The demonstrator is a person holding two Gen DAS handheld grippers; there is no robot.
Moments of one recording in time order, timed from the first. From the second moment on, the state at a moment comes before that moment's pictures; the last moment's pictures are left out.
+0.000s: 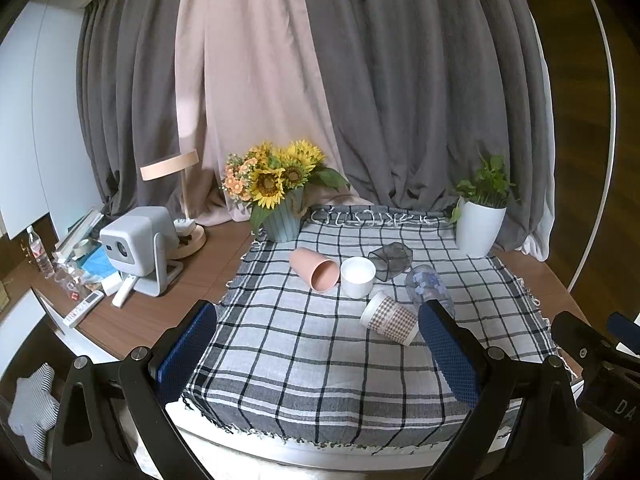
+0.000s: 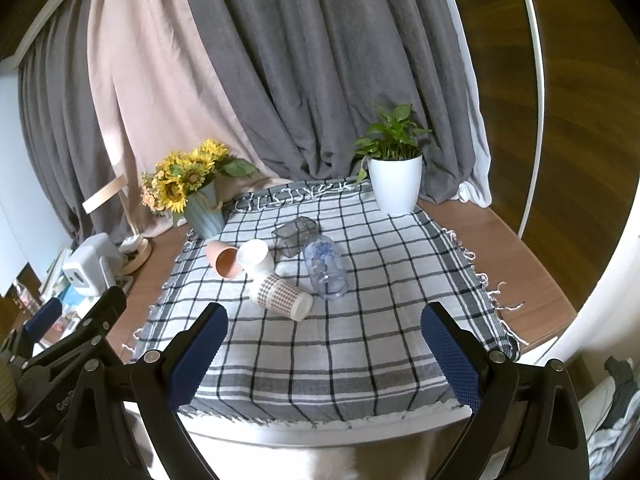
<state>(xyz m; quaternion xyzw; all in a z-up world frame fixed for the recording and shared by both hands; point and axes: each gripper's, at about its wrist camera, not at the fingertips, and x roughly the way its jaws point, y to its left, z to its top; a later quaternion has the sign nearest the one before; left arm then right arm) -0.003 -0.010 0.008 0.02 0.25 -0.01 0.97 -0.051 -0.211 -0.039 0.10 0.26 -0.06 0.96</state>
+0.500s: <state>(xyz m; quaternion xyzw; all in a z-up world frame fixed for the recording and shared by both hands) -0.004 -0.011 0.006 0.02 0.25 -0.01 0.97 -0.050 -0.210 -0.038 0.10 0.27 -0.06 0.96</state>
